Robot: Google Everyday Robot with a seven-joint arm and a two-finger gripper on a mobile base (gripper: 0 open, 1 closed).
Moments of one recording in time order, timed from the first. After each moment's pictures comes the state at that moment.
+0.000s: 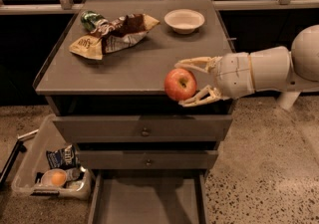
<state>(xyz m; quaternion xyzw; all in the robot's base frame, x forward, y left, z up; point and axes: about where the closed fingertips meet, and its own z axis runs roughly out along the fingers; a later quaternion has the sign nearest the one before) 0.513 -0.079 0.881 -0.72 0.45 0.14 0.52</state>
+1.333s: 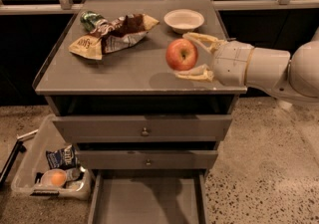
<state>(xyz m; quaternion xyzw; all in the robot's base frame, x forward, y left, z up) 0.568 -0.085 0.922 -0.60 0.49 0.05 0.63</state>
